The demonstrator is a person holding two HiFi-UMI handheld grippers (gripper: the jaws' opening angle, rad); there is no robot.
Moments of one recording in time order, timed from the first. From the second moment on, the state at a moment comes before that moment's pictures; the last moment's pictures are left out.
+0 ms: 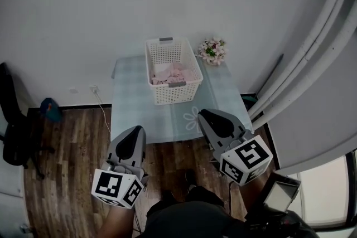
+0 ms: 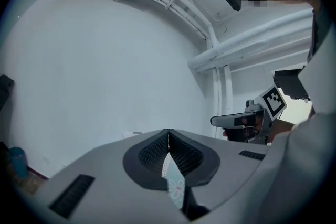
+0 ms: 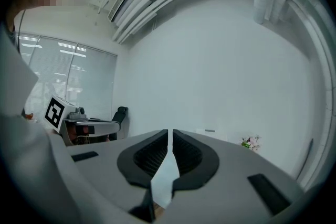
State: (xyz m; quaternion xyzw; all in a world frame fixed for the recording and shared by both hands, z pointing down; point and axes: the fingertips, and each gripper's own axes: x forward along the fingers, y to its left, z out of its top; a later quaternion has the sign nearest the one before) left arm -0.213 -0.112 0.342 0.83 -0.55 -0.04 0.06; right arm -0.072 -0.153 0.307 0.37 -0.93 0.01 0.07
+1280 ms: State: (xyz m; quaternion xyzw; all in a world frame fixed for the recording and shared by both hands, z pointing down) left arm -0.163 -0.323 0.315 0.77 -0.63 0.00 0.04; right arm -0.039 -0.390 0.305 0.22 -0.97 0.01 0.06
